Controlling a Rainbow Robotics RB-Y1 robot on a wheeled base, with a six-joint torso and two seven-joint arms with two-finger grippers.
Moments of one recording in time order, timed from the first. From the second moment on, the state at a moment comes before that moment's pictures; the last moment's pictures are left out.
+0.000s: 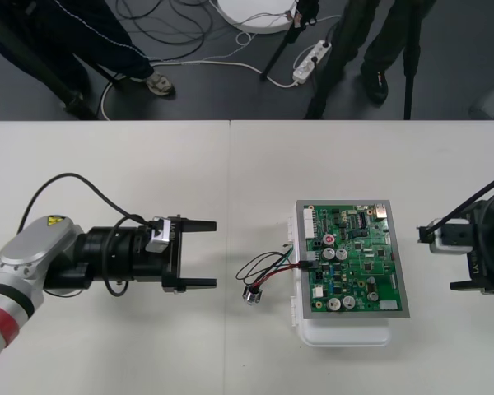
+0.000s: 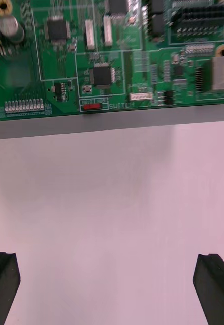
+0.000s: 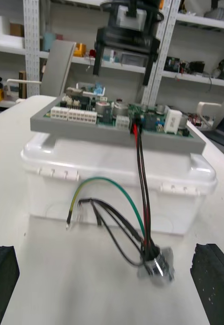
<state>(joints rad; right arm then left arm) 0.01 -1.05 -0.04 -2.18 2.00 -1.43 -0.57 -0.37 0.53 -0.39 -1.06 -0.96 -1.32 -0.48</state>
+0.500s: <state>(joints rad) 0.18 -1.10 -0.34 -2.18 1.52 -1.35 -0.51 -0.14 0.78 -0.34 -1.37 -0.96 -1.35 -0.48</state>
